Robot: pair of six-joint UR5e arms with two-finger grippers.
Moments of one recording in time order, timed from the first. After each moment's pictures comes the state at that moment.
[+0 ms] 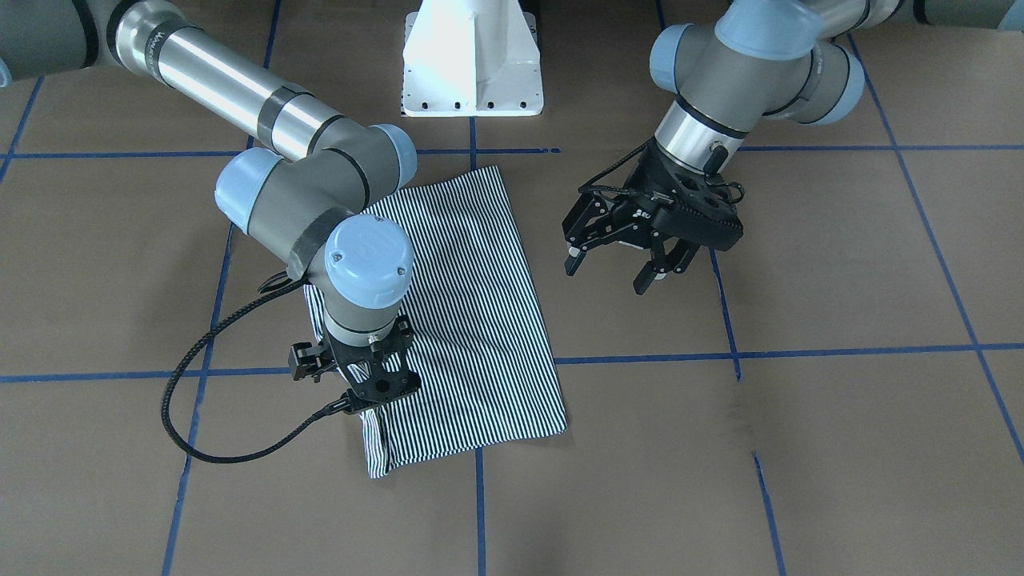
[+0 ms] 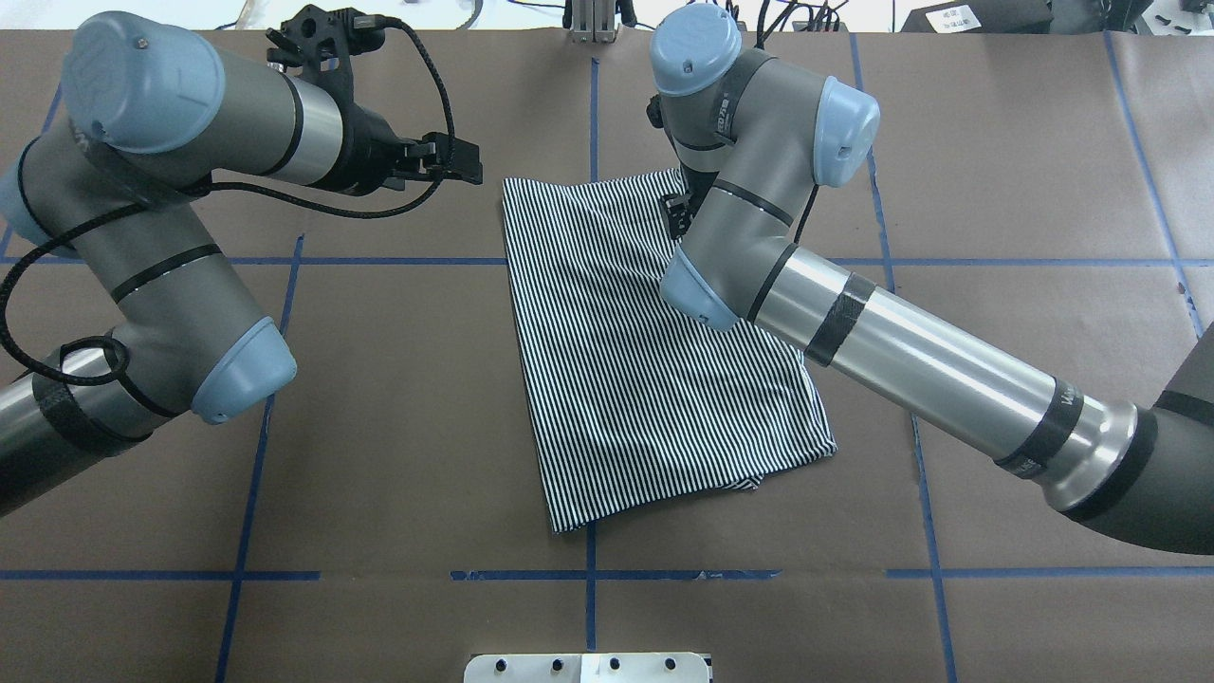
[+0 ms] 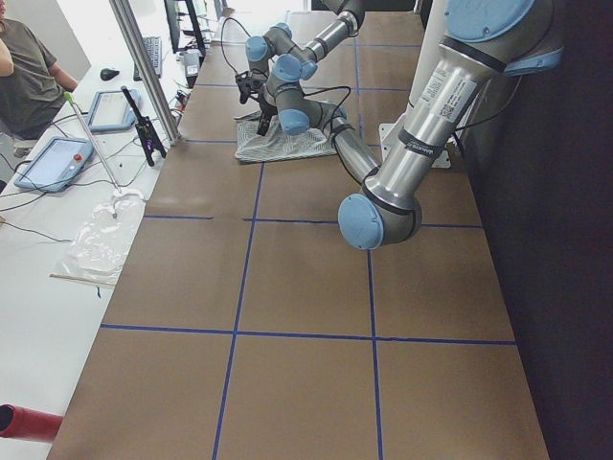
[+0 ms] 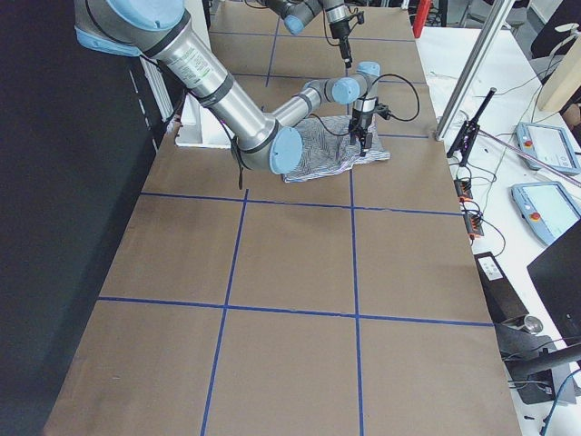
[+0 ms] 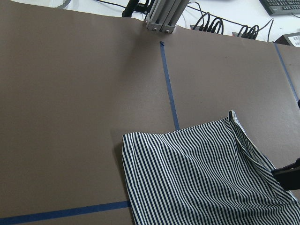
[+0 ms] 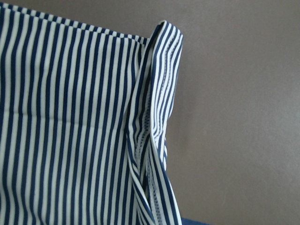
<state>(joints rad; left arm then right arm) -0.79 -2.13 -1.75 -2.04 -1.91 -1.14 0.73 -0.64 1.16 -1.69 1.87 0.55</state>
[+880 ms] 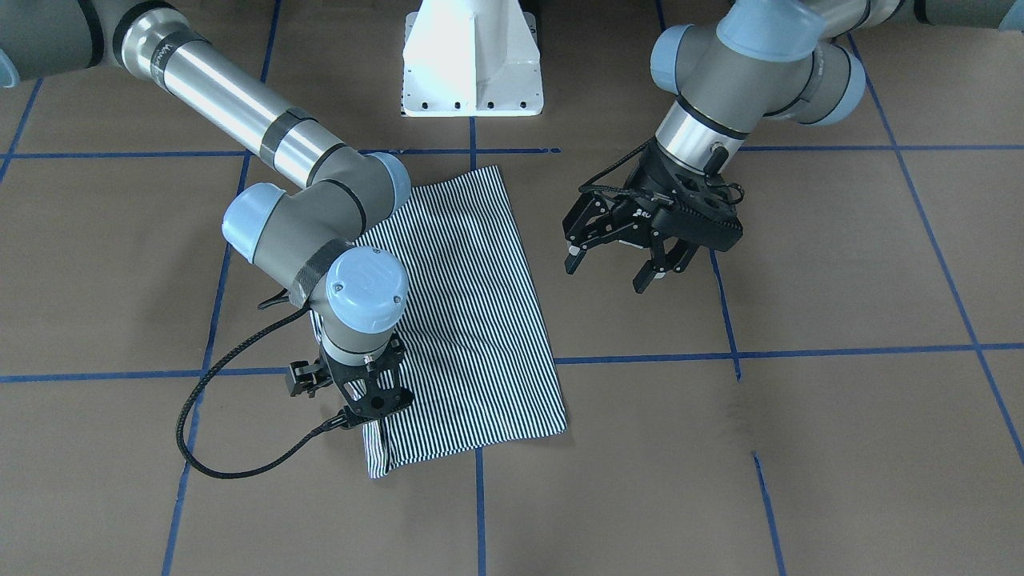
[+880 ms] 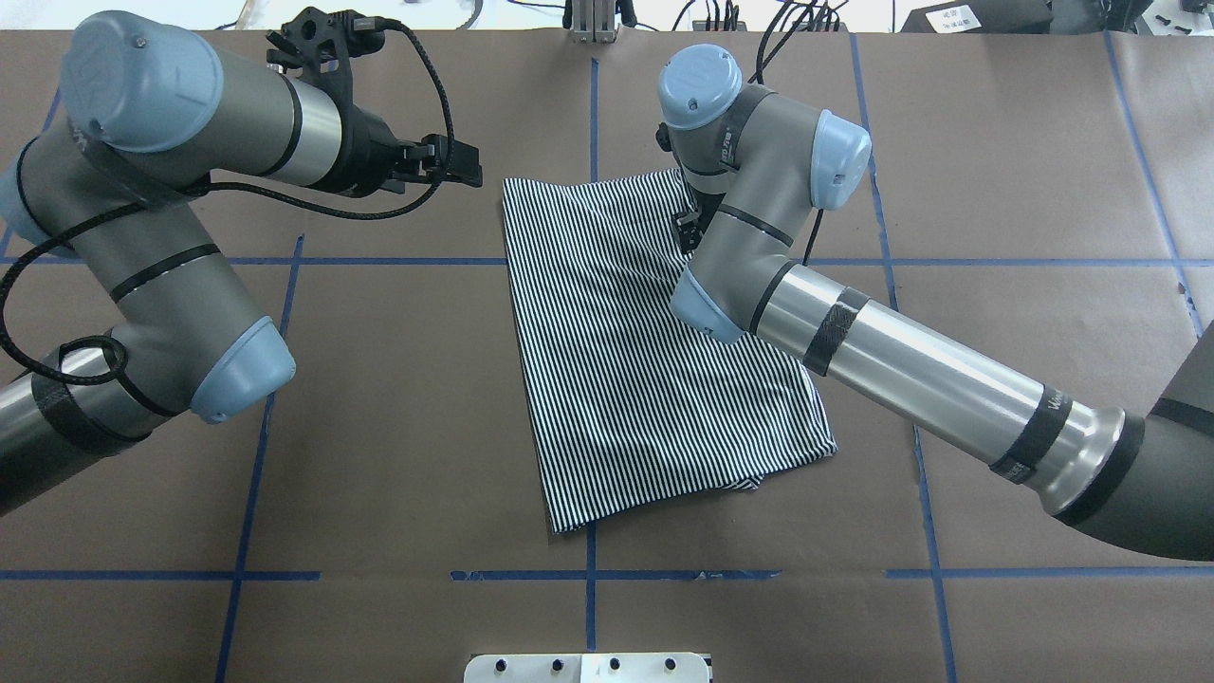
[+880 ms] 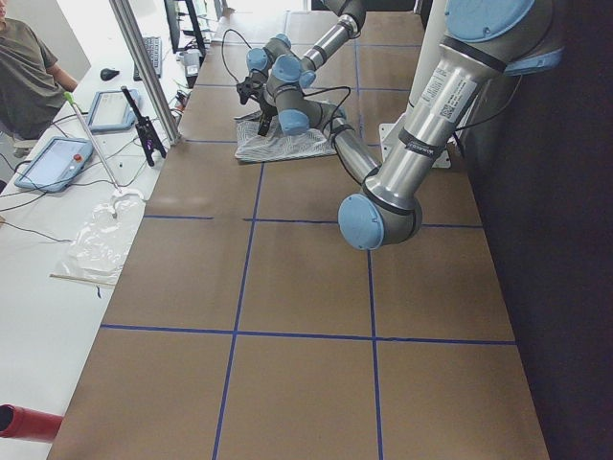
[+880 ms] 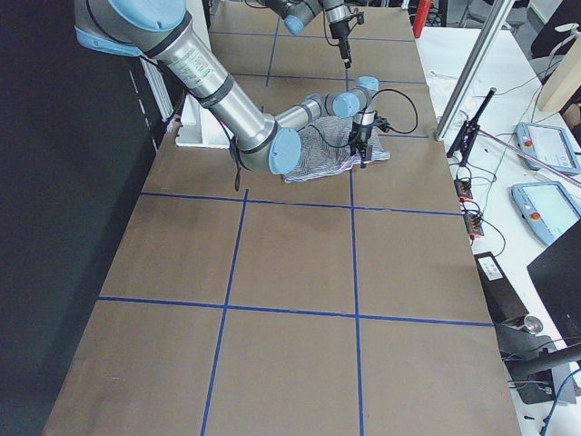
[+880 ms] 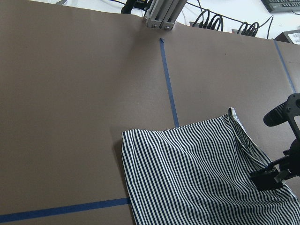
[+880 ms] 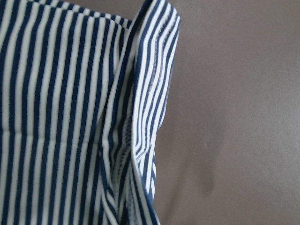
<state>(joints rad) -0.79 -2.12 -1.75 -2.04 -1.92 -1.13 0.73 -0.64 1.07 -1.61 1.85 0.54</state>
